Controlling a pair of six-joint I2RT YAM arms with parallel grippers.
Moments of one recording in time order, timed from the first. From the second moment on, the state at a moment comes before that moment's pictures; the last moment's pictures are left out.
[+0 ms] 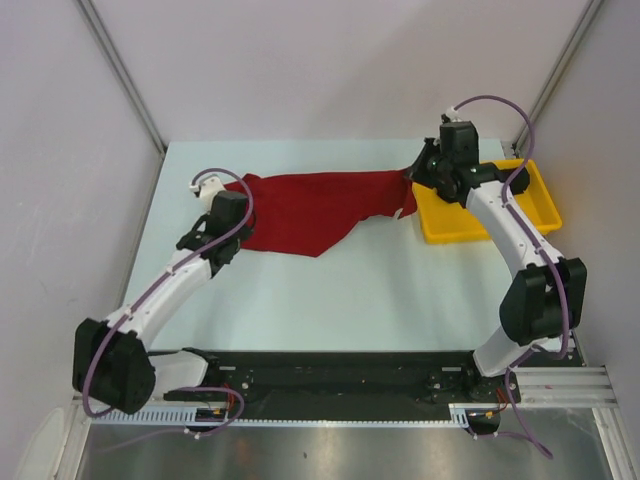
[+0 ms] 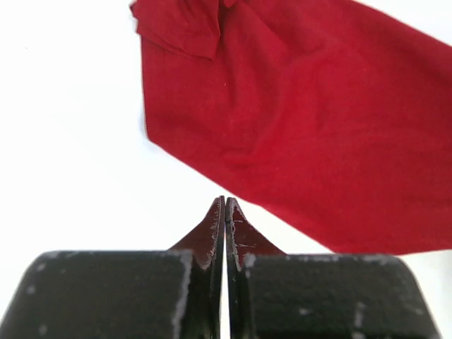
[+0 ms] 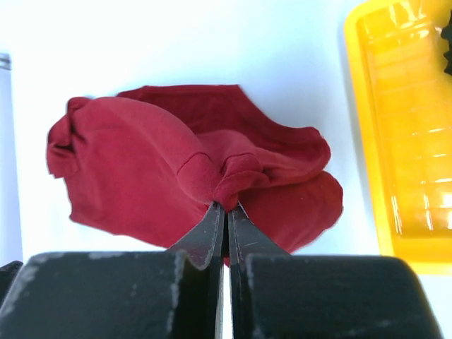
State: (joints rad) left arm -0.36 1.26 0.90 -0.37 -0.49 -0.65; right arm 0.22 1.64 1.49 -0.45 -0.09 0.56
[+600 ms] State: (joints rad) left arm -0.33 1.57 0.86 -0.29 -0.27 -0.72; right arm 0.24 1.64 1.49 -0.45 -0.11 0.54
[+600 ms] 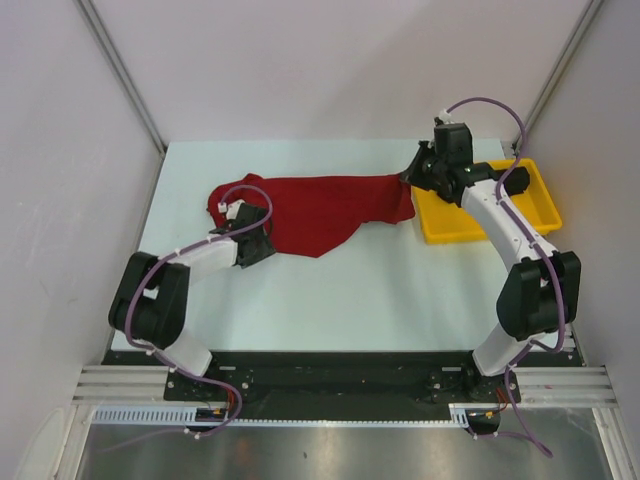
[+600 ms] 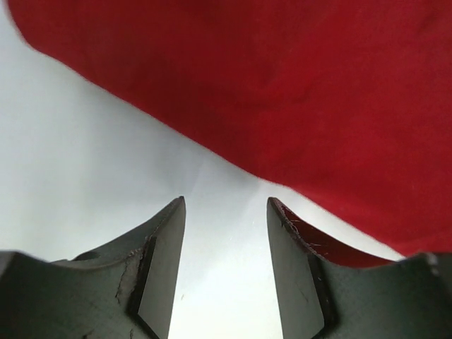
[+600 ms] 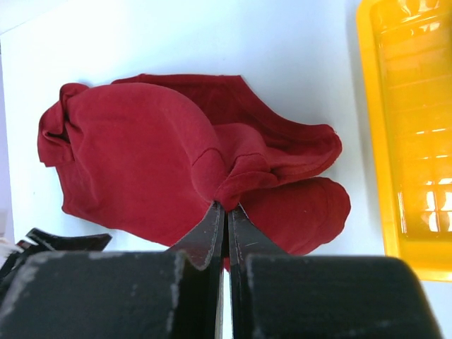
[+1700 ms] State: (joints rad) left arm -0.33 1.64 0.93 -0.17 -0.38 -0.68; right arm 0.24 1.65 1.49 -0.45 -0.09 0.51
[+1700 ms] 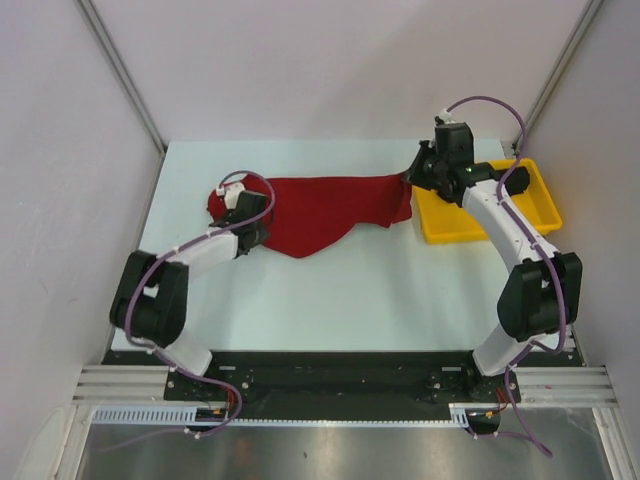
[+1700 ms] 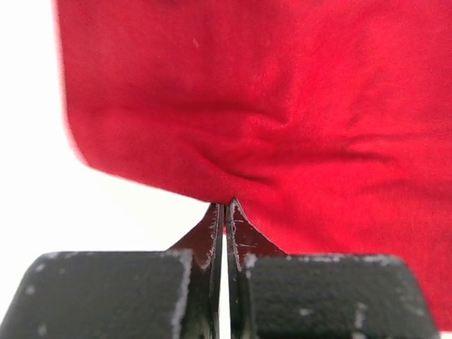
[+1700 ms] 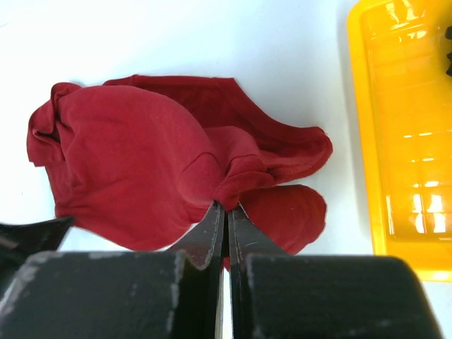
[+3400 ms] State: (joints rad) left arm -0.24 1.93 1.25 -0.12 -0.09 -0.59; right arm 0.10 2.11 1.78 -0.43 -0.12 0.52
